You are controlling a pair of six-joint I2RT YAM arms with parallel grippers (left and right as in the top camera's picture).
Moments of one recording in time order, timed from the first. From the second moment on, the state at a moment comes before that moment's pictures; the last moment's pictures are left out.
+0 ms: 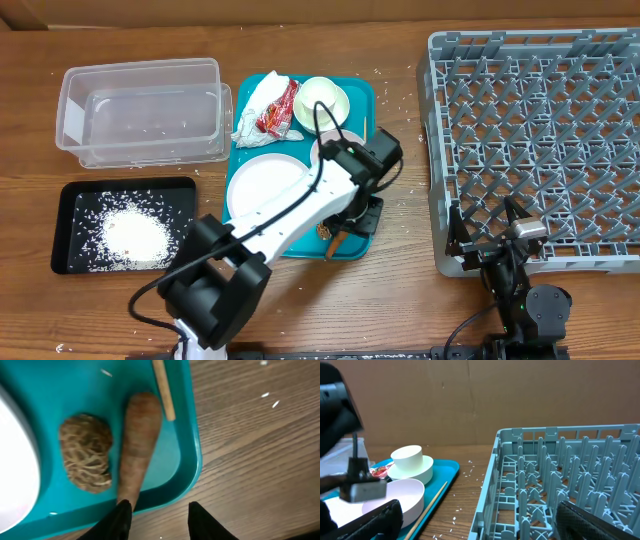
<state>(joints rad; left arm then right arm) -0.77 1.95 1.48 -1.10 0.11 -0.46 0.00 0.01 0.02 -0.02 -0.19 0.10</state>
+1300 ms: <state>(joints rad) -0.80 2.02 1.45 -1.02 -0.04 -0.41 0.00 0.01 0.02 -0.02 -0.19 0.10</state>
